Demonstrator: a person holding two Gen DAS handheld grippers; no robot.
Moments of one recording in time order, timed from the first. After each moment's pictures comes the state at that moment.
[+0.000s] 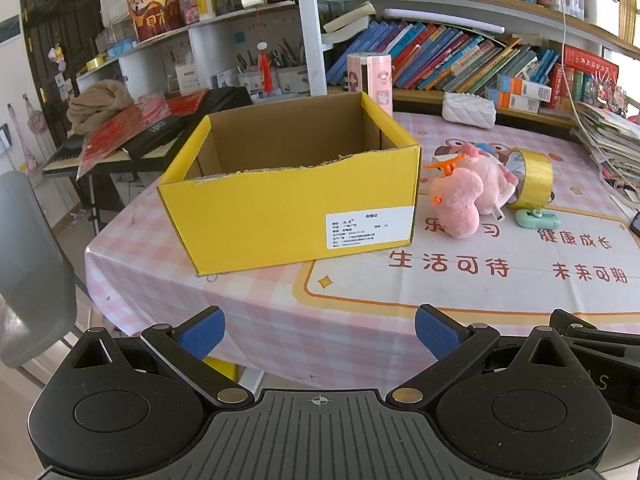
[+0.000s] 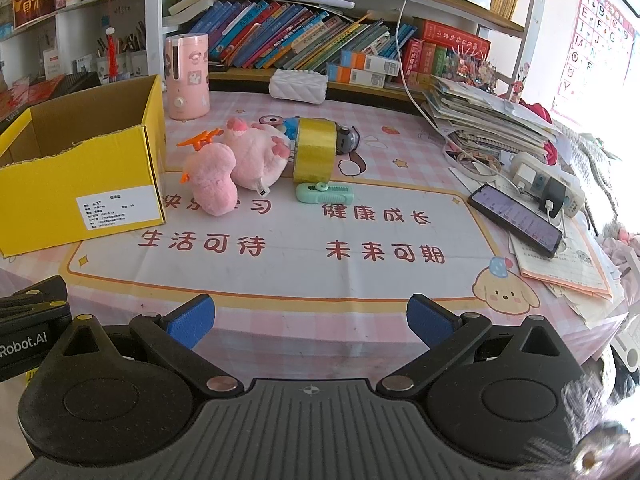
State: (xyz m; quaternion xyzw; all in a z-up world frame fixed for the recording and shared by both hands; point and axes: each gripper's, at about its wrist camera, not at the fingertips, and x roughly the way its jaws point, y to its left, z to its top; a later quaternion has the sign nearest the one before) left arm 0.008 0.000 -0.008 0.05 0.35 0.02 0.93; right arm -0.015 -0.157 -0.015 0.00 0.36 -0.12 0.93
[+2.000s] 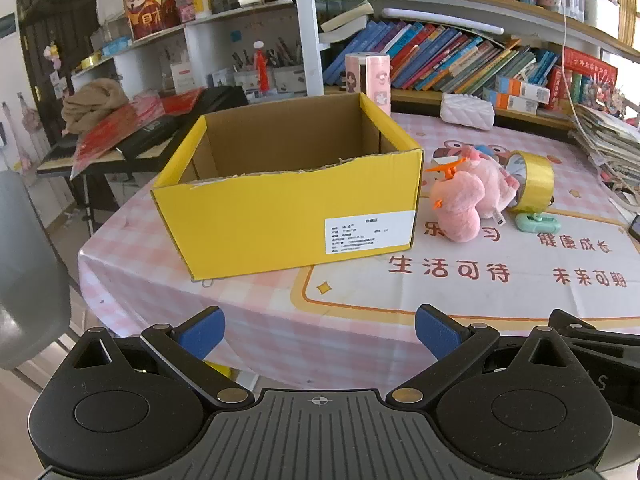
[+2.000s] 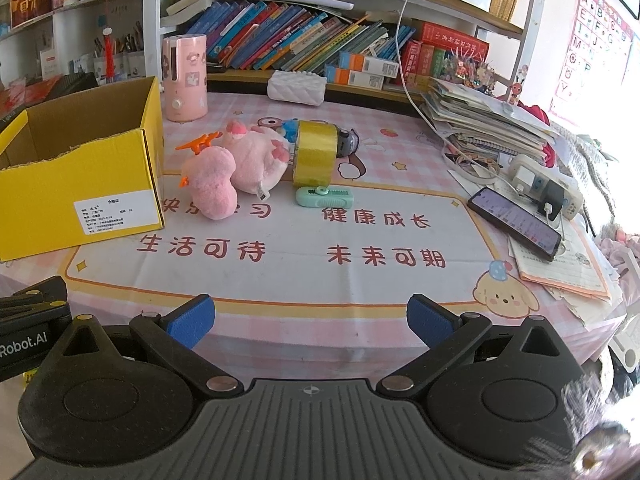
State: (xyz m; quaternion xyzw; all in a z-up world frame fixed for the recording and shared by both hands) left arm 0.007 0.002 -0.007 0.04 0.36 0.01 0.93; right arm -0.014 -0.155 -0.015 -0.01 0.36 -0.13 0.92
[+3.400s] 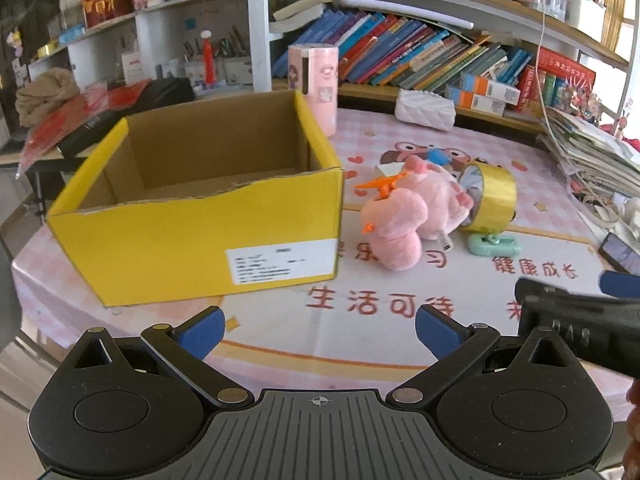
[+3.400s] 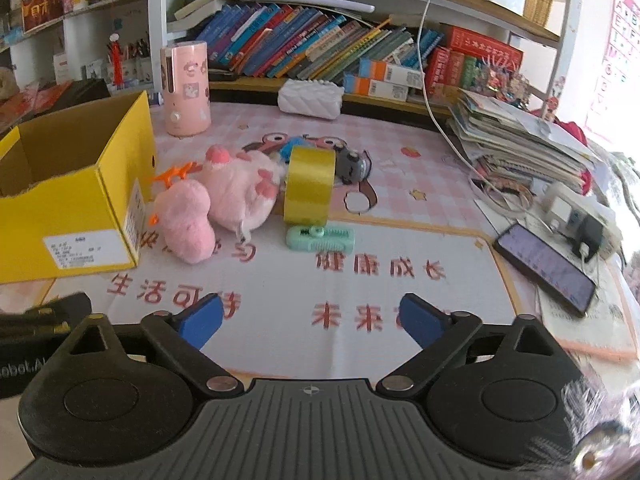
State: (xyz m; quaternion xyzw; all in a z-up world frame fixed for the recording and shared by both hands) left arm 0.061 -0.046 -0.013 0.01 0.38 -0.05 0.92; right arm 0.053 -0.215 -0.016 -0.01 0.35 -0.07 0.93
